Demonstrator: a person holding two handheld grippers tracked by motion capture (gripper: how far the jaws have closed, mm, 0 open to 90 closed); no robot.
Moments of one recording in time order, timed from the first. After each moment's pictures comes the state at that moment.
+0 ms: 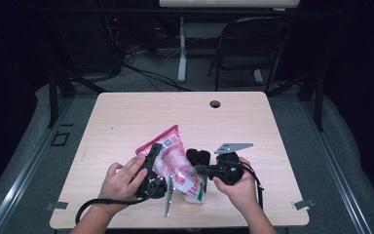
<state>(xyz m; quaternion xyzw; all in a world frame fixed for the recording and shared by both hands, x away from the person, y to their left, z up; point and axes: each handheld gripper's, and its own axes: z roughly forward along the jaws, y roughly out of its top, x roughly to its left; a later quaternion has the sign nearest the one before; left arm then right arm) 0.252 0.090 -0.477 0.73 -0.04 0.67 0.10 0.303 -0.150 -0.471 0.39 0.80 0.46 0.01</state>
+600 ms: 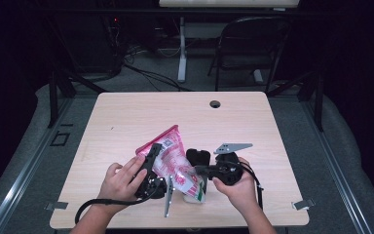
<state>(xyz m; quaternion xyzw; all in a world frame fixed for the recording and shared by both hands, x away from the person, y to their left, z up) 0.250 0.090 -0.476 0.73 -0.04 0.67 0.10 0.302 -0.148 -0.472 0.38 0.80 0.46 0.01</state>
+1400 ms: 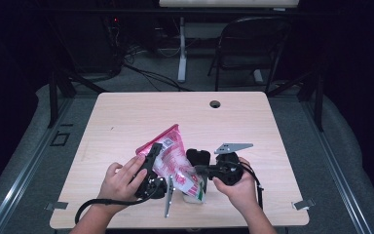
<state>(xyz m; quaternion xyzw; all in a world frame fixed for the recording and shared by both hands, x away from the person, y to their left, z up) 0.249 0.090 -0.474 0.73 -0.04 0.68 0.11 0.302 -0.148 -0.471 0.38 0.80 0.47 0.01</state>
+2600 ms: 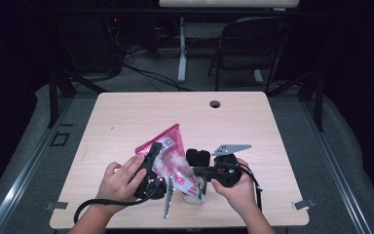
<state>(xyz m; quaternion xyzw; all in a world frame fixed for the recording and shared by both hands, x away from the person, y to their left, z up) 0.245 0.089 -0.465 0.73 -0.05 0.68 0.11 0.297 -0.143 -0.469 0.38 0.80 0.47 0.01</state>
